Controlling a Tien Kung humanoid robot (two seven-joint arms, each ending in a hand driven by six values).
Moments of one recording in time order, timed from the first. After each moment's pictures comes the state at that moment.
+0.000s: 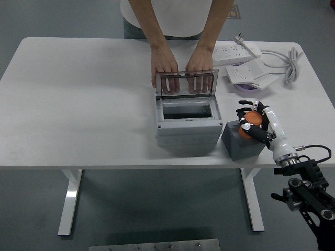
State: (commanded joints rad) left arm -0.18 0.40 -0.40 -0.40 0.57 0.15 0.25; right arm 0.14 -0.31 1.11 1.16 -1.12 -0.20 0.44
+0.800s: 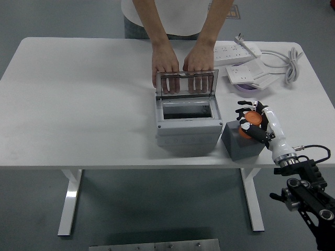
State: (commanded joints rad) left arm -0.18 0.40 -0.41 -0.40 0.57 0.17 0.24; right arm 0.14 -0.31 1.10 1.16 -1.12 -0.22 0.44
